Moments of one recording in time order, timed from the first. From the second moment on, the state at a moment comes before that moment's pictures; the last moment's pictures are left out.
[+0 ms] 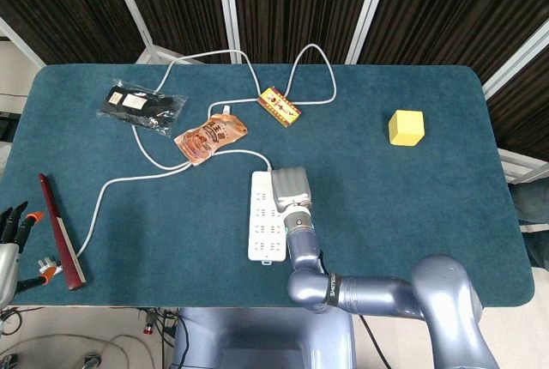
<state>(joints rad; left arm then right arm) -0.02 -1.08 -0.03 -1.81 1.43 1.51 0.26 1.23 -1.85 0.39 -1.40 -0.13 1.14 -1.06</state>
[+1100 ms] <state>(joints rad) -0.02 -1.08 -0.03 -1.81 1.42 1.51 0.26 1.22 -1.85 0.39 -1.42 -0.14 1.16 -1.08</state>
